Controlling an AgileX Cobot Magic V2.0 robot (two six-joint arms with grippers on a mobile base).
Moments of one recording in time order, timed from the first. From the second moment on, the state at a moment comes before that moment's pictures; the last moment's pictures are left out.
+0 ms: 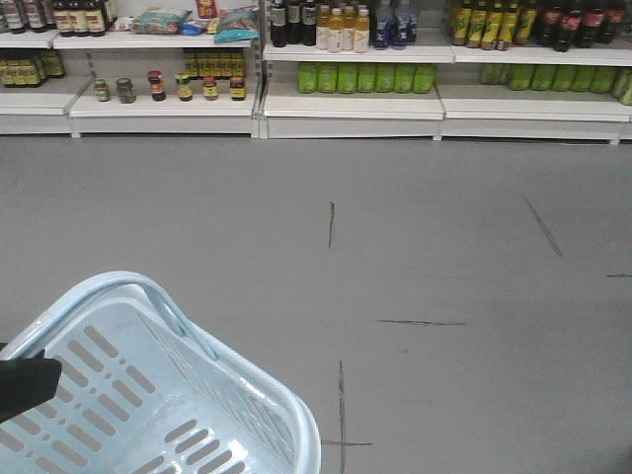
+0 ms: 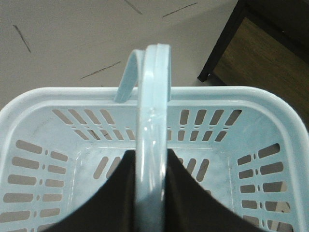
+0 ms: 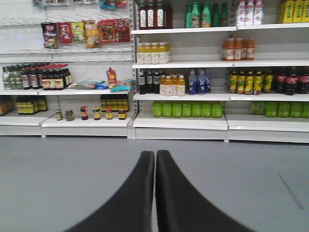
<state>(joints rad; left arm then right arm) -0.75 0.71 -0.96 -0.03 0.98 -0.19 0.12 -0.01 0.03 -0.12 0.07 0.11</state>
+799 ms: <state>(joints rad) -0.75 0.71 -0.96 -0.03 0.98 -0.19 0.12 -0.01 0.03 -0.12 0.07 0.11</state>
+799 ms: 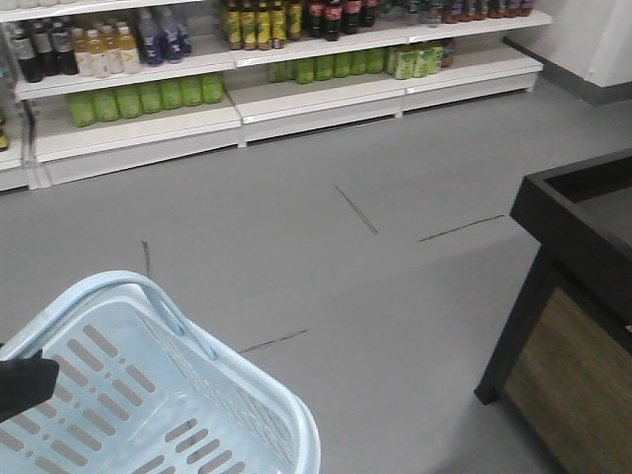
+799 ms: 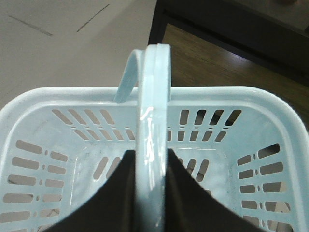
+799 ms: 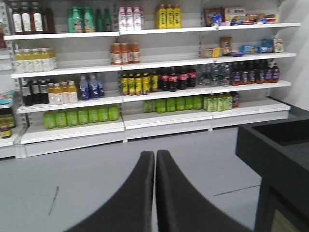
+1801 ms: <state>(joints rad) -0.75 0.71 -0.96 -0.03 0.98 -0.19 0.12 -0.01 0.03 -0.12 0.07 0.11</state>
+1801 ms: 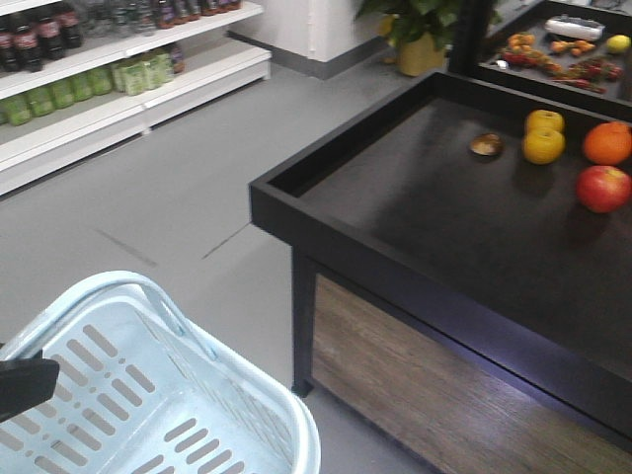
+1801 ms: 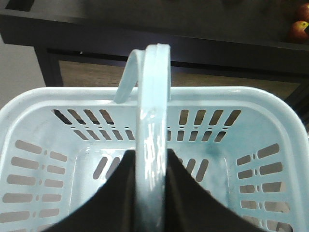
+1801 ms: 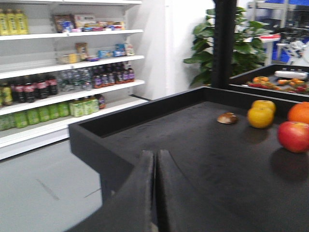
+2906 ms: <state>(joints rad) -0.75 0.70 -0.96 -0.03 0.98 -0.19 0.12 -0.01 0.03 -0.12 0.07 0.11</state>
